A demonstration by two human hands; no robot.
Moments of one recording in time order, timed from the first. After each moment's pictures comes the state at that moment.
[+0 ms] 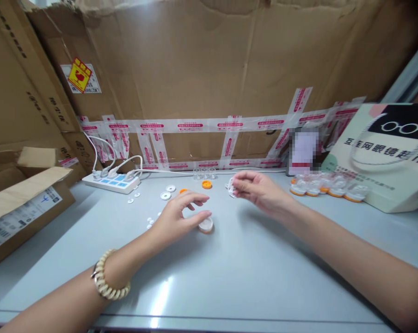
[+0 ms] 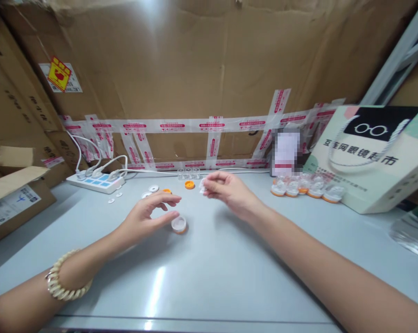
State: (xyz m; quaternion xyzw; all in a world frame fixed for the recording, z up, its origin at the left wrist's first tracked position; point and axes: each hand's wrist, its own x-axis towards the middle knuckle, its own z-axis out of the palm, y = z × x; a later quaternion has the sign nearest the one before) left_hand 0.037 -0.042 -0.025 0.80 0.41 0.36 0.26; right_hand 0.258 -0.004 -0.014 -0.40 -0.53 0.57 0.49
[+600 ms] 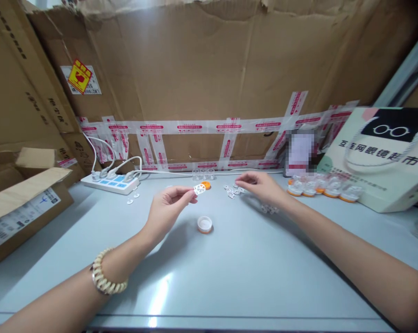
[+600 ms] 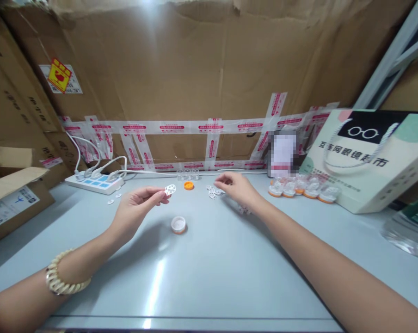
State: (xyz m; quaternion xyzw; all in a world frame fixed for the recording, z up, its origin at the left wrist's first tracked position) left_hand 0.041 -0.042 -0.015 0.59 0.47 0.52 0.40; right_hand 0.282 0.027 -0.033 -0.56 -0.71 0.22 0.36
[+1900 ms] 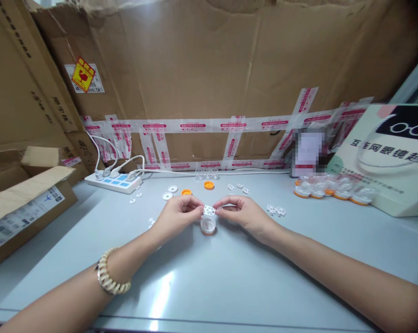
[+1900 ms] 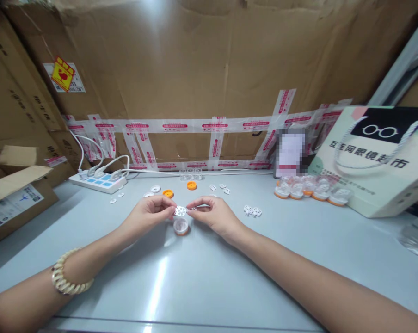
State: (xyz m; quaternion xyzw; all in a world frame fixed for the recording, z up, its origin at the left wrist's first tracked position) left_hand 0.035 -0.030 -0.036 0.67 0.44 0.39 0.46; right_hand 0.223 -0.026 -0.047 -0.47 -0.59 0.54 0.37
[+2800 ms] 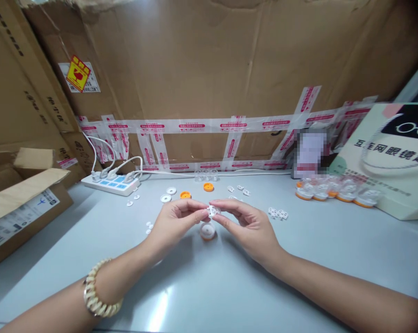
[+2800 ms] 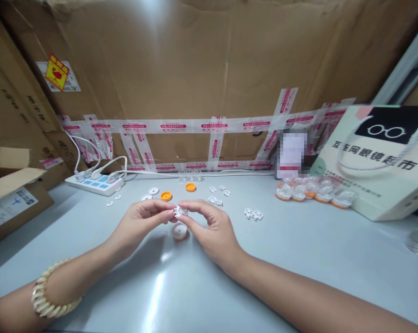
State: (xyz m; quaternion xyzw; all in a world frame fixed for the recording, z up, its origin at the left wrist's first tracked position) left_hand 0.044 -0.046 -0.021 0.60 0.43 0.44 0.51; right_hand 0.212 -0.047 -0.050 -0.37 -0.66 0.35 0.55
